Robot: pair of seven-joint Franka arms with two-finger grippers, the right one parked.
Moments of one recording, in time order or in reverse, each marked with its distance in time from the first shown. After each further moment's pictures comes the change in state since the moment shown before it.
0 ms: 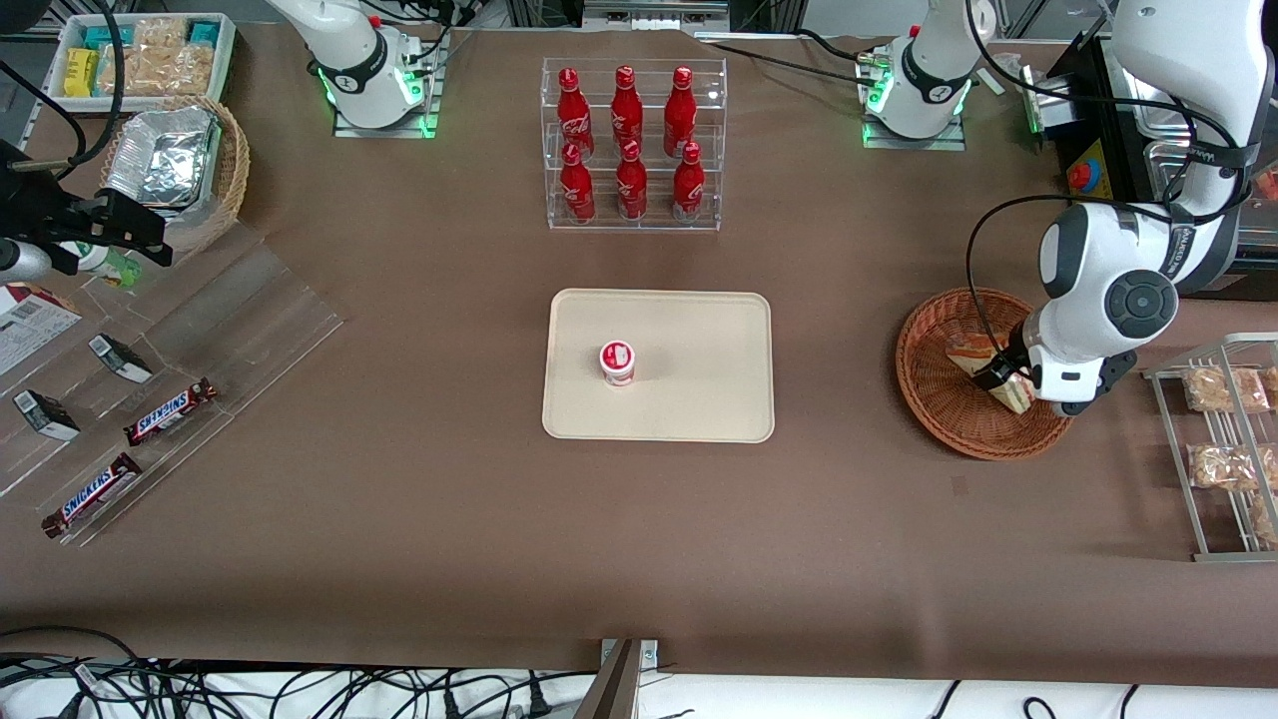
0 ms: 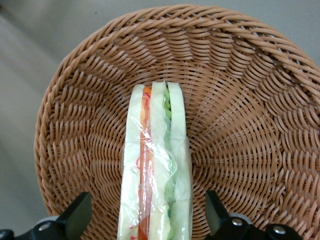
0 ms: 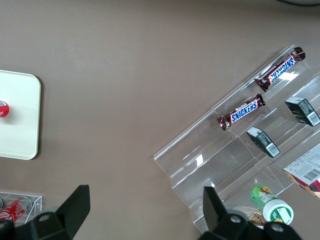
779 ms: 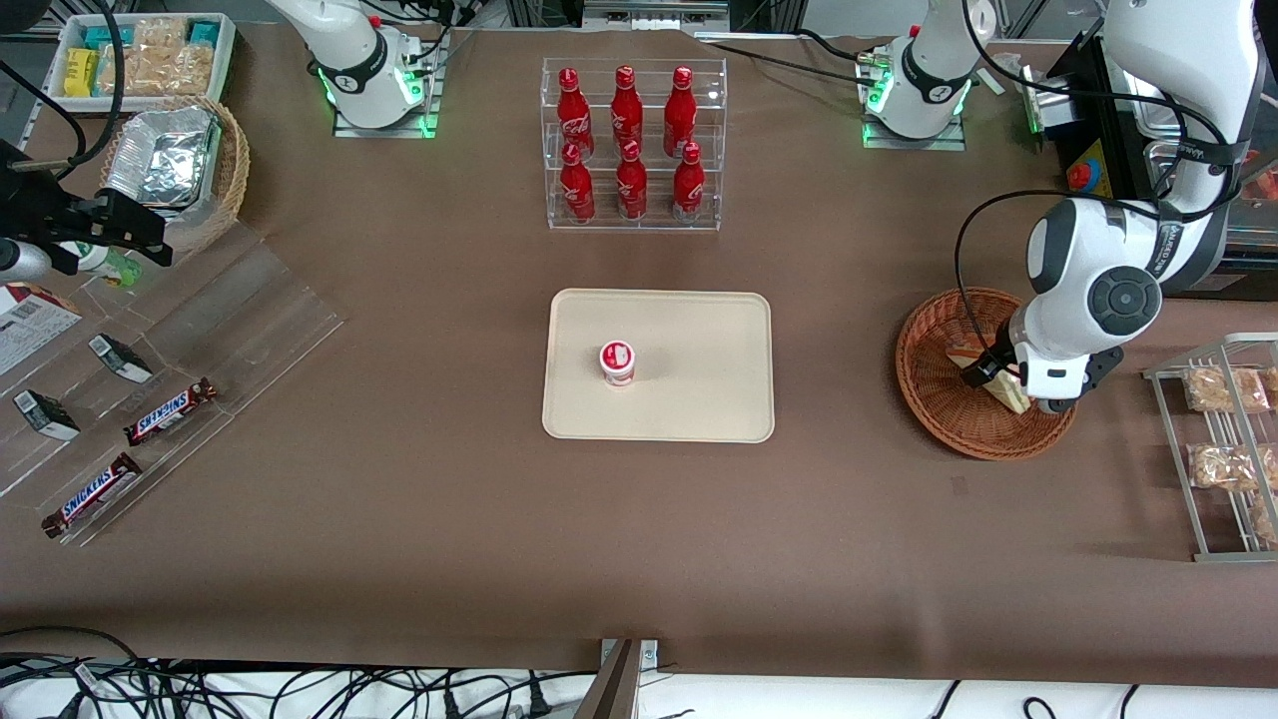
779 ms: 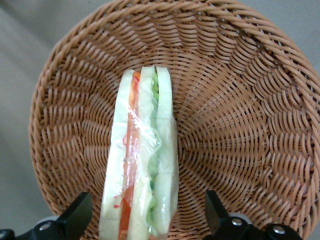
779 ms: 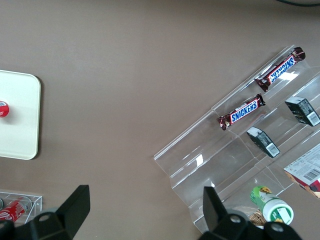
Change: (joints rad) arm -0.009 -0.016 -0.028 -0.003 0.026 -0.026 -0.033
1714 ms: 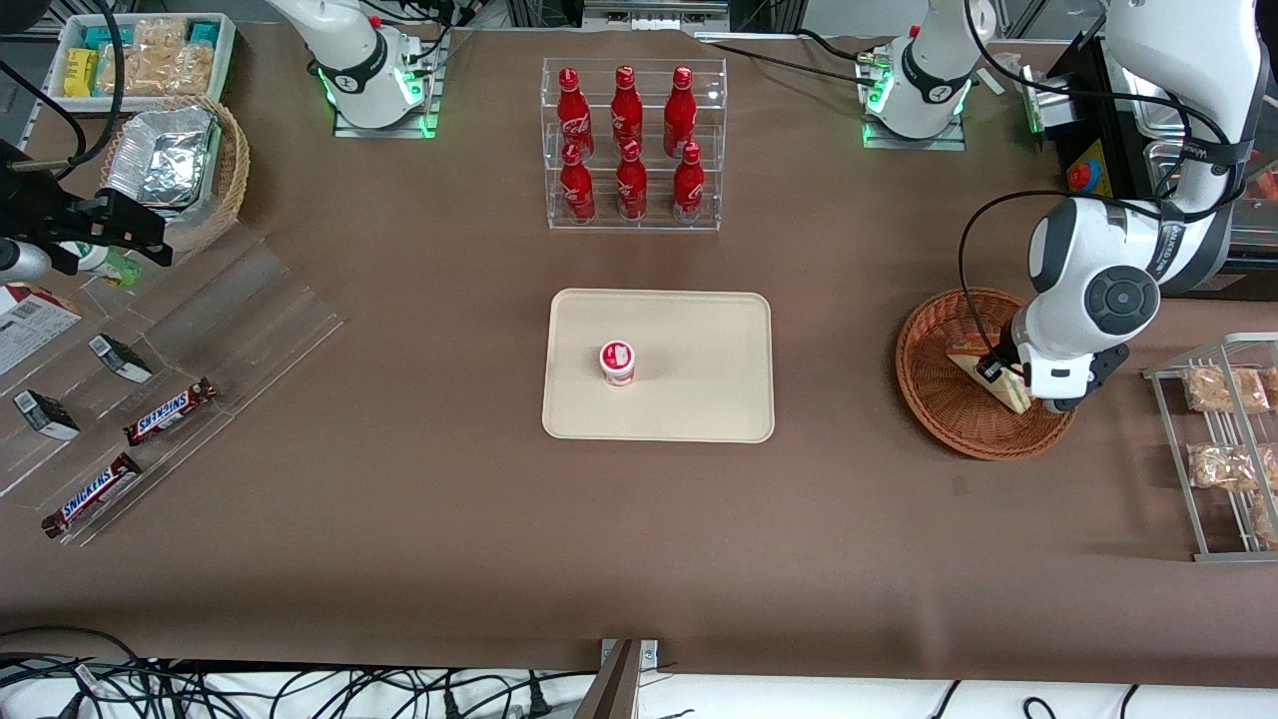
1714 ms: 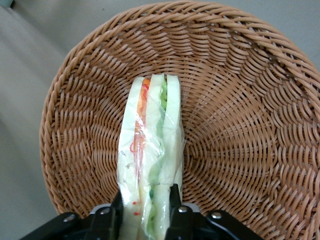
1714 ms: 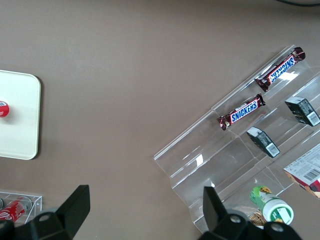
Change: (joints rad) arm 0.003 0.000 0.001 0.000 0.021 0.000 -0.051
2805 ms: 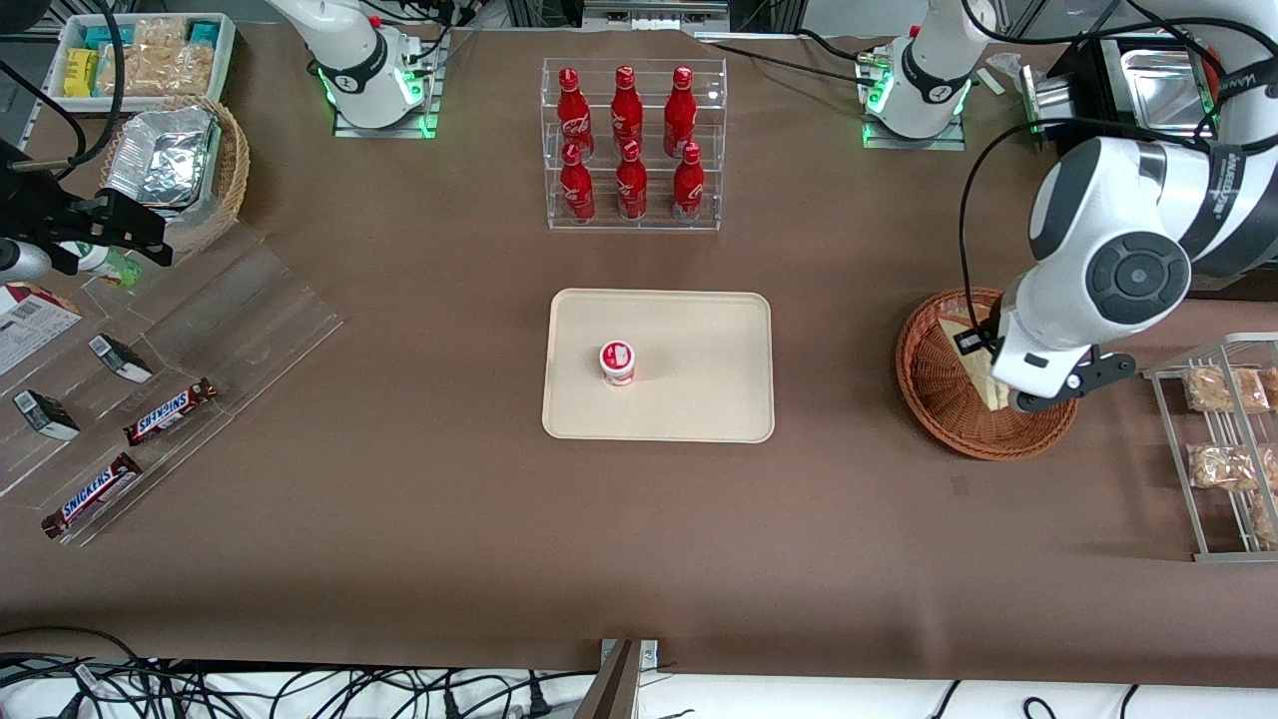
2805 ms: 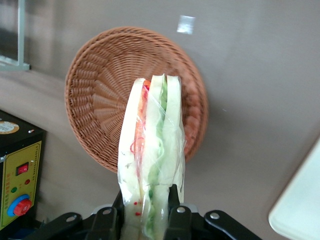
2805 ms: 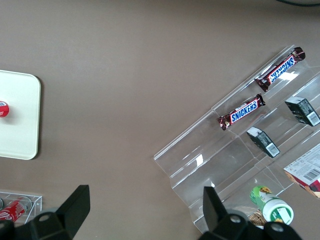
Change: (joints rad) arm -0.026 -0.027 -0.227 0.457 0.003 -0.589 0.278
